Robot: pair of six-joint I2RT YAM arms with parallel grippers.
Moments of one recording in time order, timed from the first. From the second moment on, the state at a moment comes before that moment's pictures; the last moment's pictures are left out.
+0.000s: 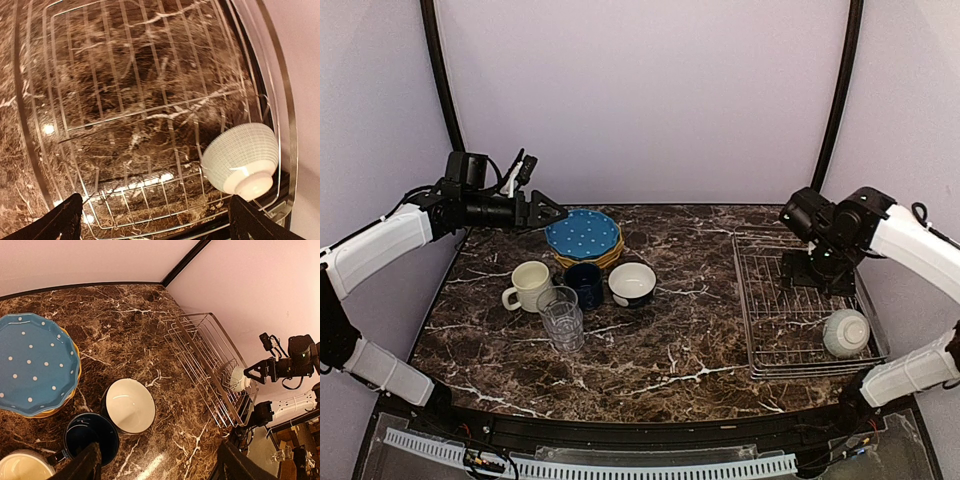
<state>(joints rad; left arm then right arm) -0.31 1.36 1.16 -0.35 0.70 -0.32 0.64 1.26 1.22 -1.34 0.38 0.82</state>
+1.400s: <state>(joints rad) -0.31 1.36 1.15 -0.33 0.72 -0.34 0.26 1.54 1.04 -1.40 0.54 1.15</state>
